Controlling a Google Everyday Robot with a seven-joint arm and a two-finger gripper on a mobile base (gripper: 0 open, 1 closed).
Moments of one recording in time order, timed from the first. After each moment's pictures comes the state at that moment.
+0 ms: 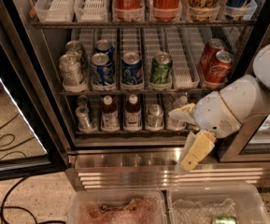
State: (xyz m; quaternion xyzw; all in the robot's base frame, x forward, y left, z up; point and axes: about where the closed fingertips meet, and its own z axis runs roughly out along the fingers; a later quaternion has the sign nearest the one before) arm 0.421 -0.097 0.815 -0.60 0.70 0.31 0.23
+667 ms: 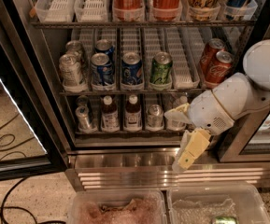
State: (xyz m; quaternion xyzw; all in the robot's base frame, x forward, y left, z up) arm 0.425 -0.092 0.808 -0.61 0.70 0.32 0.21
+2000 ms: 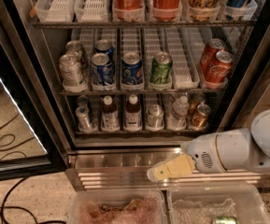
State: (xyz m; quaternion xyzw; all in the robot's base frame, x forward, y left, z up) arm 0.409 -0.091 0.744 -0.30 0.86 0.33 0.26
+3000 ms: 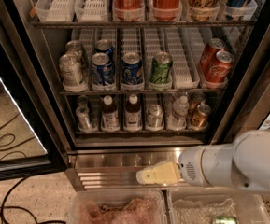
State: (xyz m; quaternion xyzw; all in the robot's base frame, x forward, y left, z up) arm 0.406 -0.086 0.728 -0.21 0.91 0.24 0.28
